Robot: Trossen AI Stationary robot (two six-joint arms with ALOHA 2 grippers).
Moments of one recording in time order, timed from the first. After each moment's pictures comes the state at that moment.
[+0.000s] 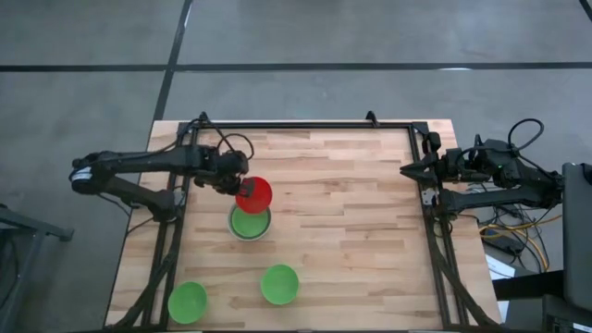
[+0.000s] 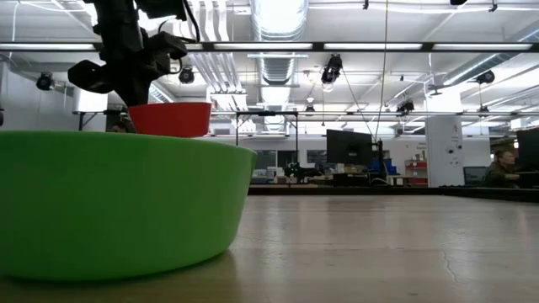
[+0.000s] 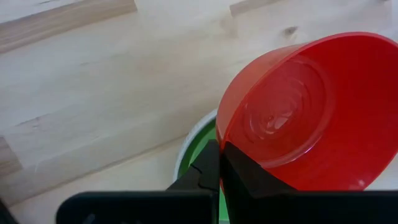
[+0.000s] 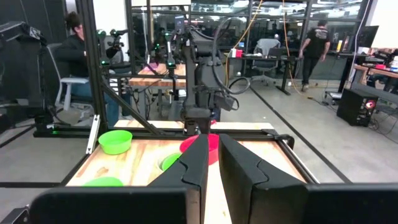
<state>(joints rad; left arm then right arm) 0.16 1.19 1.01 -1.04 -0.02 -1.10 0.00 0.40 0.78 -0.39 0.00 0.00</state>
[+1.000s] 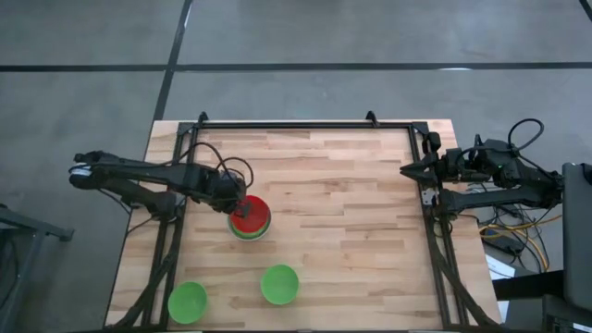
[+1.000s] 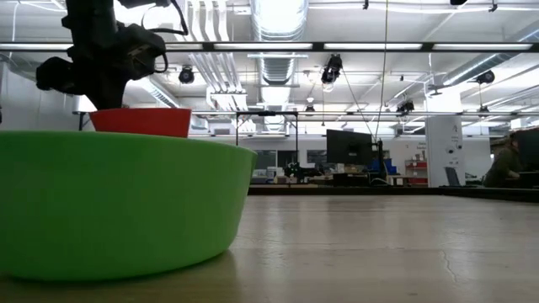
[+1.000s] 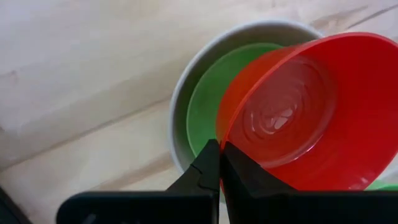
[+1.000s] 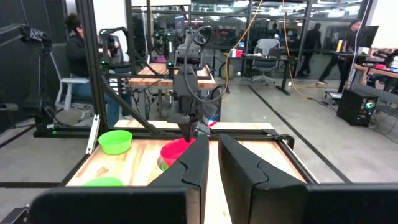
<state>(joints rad) -0.05 1.17 0.93 -1.02 -0.05 -1.25 0.00 0.40 0.78 -0.39 0.00 0.00</state>
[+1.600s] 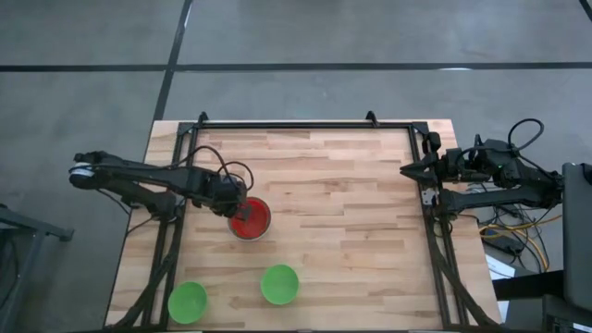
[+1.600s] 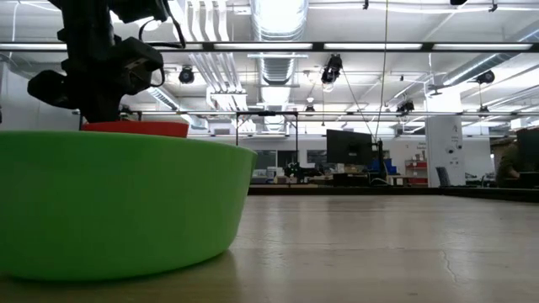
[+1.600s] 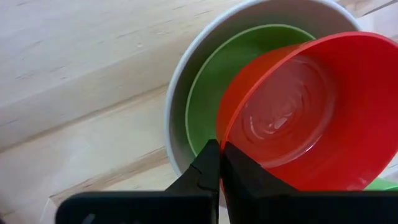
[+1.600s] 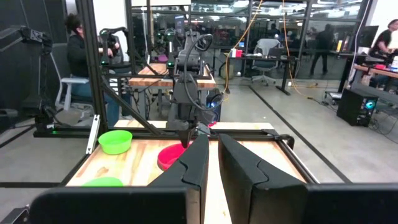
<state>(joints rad) -0.06 1.17 0.84 -0.93 0.01 -1.29 0.00 0.40 0.78 -0.39 0.00 0.00</state>
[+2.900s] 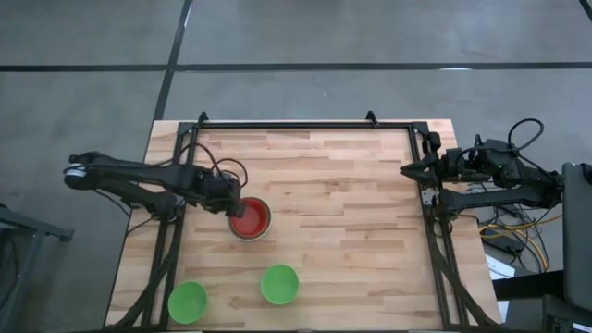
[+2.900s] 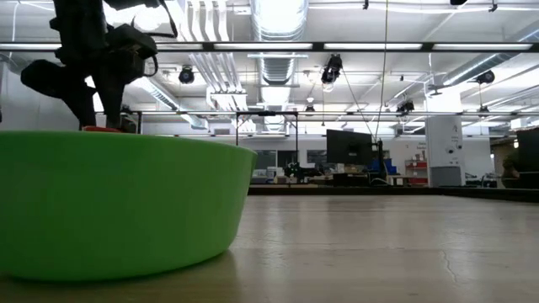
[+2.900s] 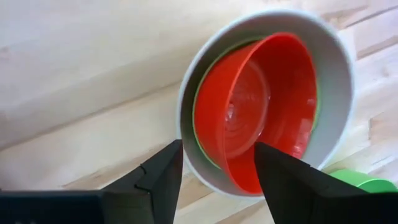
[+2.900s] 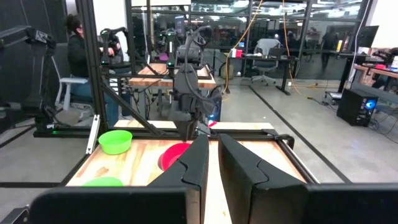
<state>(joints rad) -0.05 1.09 0.87 -1.00 -0.01 -1.31 0.00 0.40 0.78 -0.39 0.00 0.00</state>
